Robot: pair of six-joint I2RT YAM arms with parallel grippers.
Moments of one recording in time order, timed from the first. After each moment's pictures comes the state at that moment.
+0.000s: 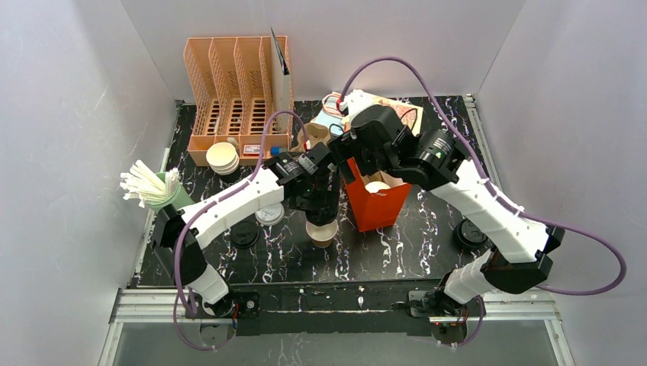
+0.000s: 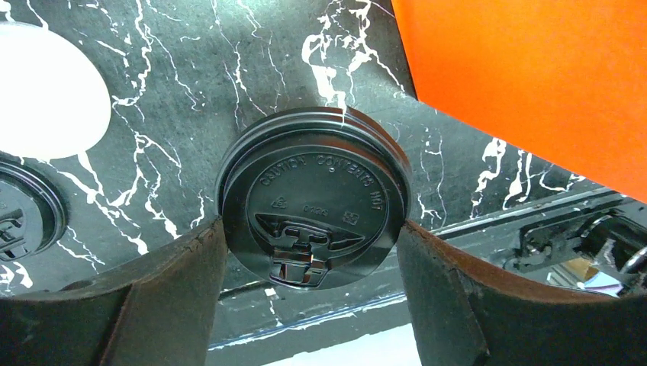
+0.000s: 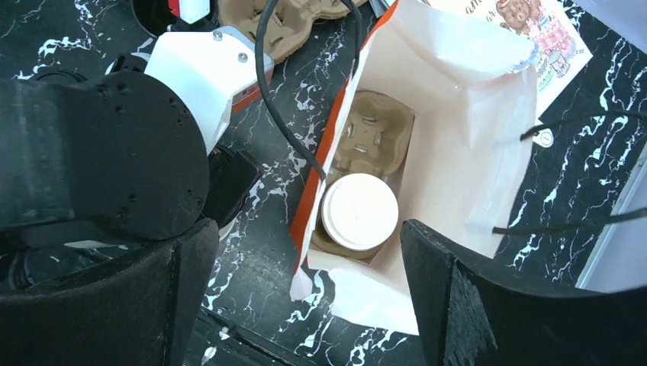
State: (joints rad) left arm -0.88 1.56 1.42 -1.00 -0.12 -0.71; right arm 1.00 1.48 1.91 -1.15 0.38 0.18
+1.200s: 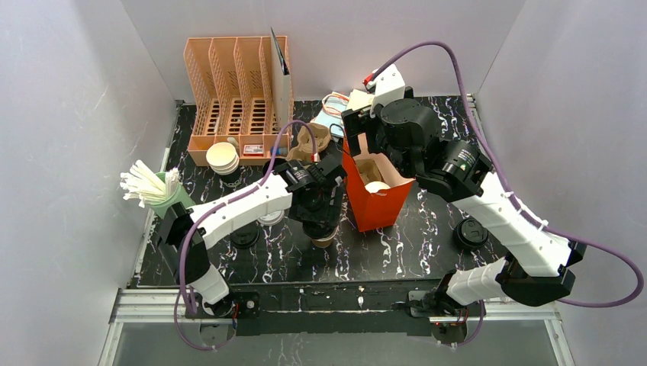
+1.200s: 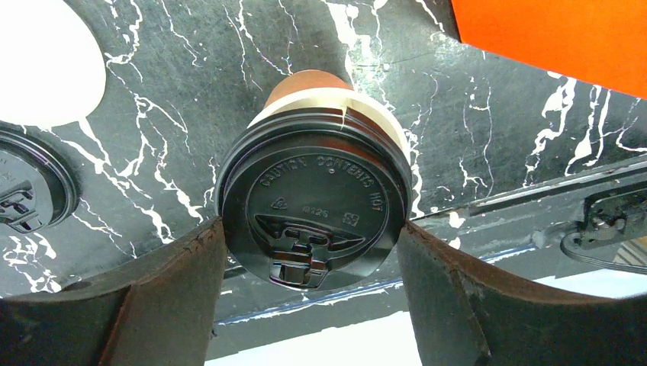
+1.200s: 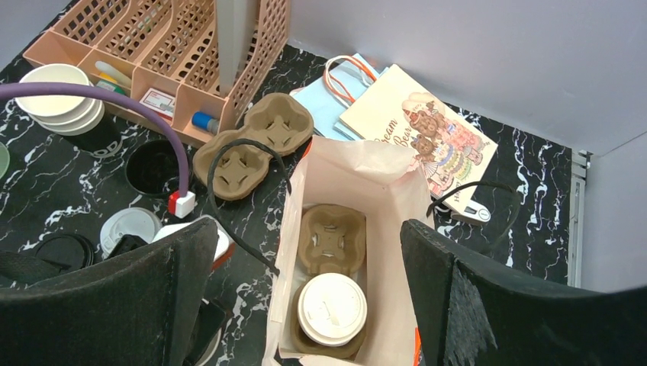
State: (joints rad) left arm -0.95 1.59 1.40 -1.08 -0.14 -0.68; right arm 0.99 1.35 1.81 -0.80 0.60 0.09
